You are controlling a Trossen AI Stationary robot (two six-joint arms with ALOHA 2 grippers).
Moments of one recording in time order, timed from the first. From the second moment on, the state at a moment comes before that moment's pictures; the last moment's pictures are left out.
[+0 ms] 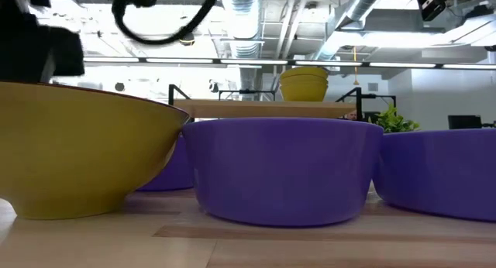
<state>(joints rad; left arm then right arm) -0.70 1.78 1.34 -0.56 -0.06 -1.09 -0.12 0.28 0.64 -0.46 -0.21 0.05</state>
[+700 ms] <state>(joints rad) -0.68 1.81 1.34 -0.57 -0.06 -1.08 -0.12 0.28 0.64 -0.46 -0.21 0.05</state>
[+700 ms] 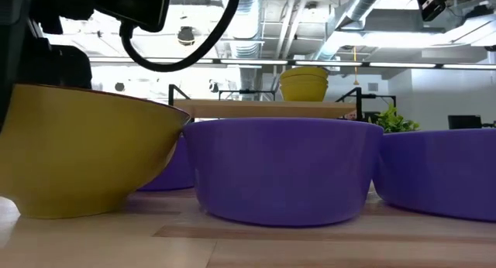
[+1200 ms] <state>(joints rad) -0.68 1.81 1.34 -0.55 -0.06 -1.08 -0.12 0.28 0.64 -0.46 -0.21 0.05</state>
